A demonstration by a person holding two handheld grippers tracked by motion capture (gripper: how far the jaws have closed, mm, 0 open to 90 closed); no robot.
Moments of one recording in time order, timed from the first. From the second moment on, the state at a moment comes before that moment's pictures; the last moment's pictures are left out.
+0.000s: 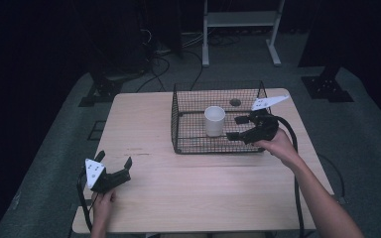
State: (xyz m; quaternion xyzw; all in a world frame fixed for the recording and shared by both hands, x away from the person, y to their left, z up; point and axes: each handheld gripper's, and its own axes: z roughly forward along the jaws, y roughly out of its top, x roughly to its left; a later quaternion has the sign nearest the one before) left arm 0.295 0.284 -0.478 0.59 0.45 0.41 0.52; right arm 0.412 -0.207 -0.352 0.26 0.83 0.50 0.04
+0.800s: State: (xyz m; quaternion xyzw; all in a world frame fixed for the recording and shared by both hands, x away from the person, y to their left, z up) left arm 0.294 0.283 -0.479 0.60 0.45 0.41 0.52; right arm 0.383 -0.237 -0.372 0.26 0.82 0.50 0.03
